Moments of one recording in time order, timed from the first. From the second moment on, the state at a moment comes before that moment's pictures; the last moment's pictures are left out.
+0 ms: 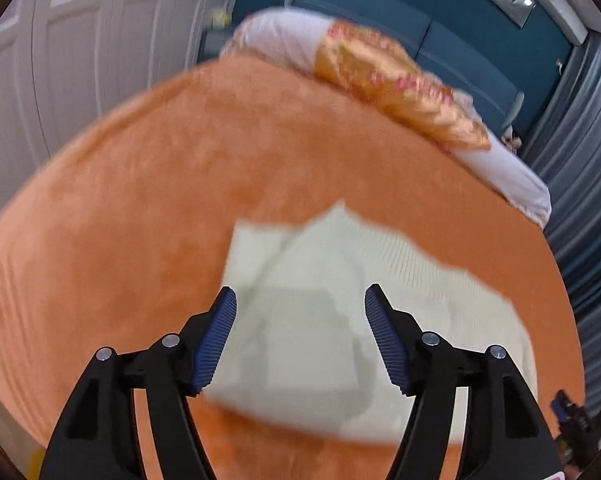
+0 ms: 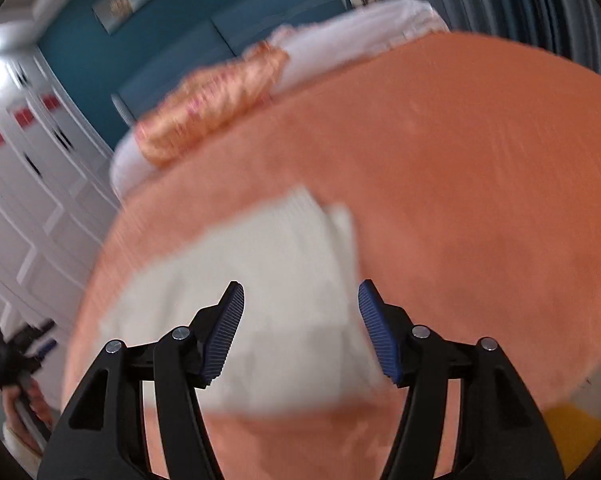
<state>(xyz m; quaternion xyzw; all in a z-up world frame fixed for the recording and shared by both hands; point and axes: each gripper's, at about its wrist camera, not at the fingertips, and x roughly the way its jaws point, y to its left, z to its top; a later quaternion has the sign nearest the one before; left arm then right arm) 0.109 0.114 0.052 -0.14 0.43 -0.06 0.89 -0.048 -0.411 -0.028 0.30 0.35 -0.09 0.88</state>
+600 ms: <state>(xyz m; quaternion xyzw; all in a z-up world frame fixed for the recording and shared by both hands) 0.127 0.111 -0.009 -0.10 0.52 -0.09 0.84 -0.018 -0.395 -0.054 0.27 0.44 -0.06 0.86</state>
